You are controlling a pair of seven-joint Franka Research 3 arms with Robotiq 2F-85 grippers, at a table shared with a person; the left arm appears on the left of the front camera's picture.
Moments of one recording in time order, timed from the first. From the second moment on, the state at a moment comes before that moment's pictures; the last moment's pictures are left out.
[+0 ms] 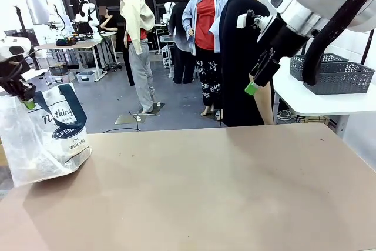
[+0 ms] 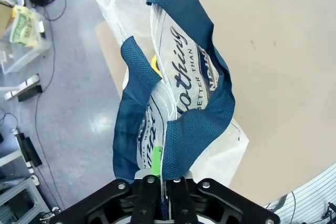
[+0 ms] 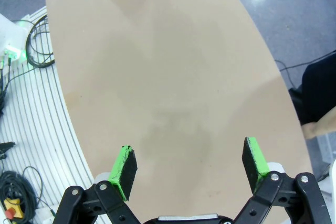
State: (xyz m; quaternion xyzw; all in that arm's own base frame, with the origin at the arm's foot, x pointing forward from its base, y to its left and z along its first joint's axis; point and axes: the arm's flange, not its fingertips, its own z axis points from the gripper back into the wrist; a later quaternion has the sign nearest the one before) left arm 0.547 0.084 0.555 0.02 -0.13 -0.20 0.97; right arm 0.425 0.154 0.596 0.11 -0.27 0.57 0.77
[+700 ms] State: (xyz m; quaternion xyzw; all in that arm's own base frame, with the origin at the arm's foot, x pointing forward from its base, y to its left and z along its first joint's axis) left arm 0.531 0.059 0.585 0.05 -0.15 -0.23 0.96; right arm 0.425 0.154 0.596 0.11 -0.27 0.57 0.77
